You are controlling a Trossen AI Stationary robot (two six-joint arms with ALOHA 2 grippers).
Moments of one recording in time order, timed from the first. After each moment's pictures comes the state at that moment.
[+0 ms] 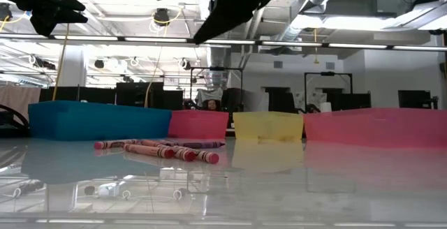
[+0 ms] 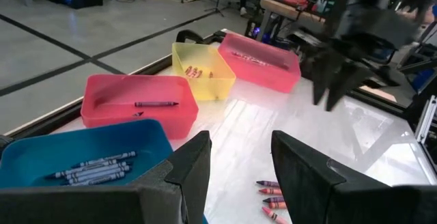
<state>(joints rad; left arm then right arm) -0.44 0.06 0.59 -0.75 -0.77 -0.43 0.04 1.76 1.50 -0.45 0.00 -0.32</state>
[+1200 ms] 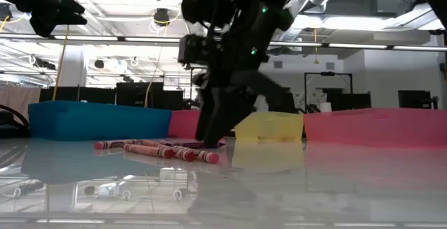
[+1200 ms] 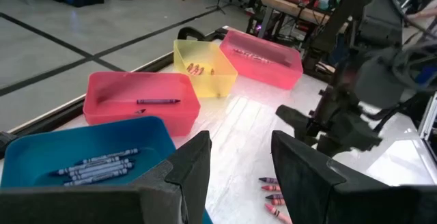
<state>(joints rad) -0.44 0.06 0.59 -0.77 -0.77 -0.44 0.12 2.05 1.50 -0.47 0.02 -0.38</state>
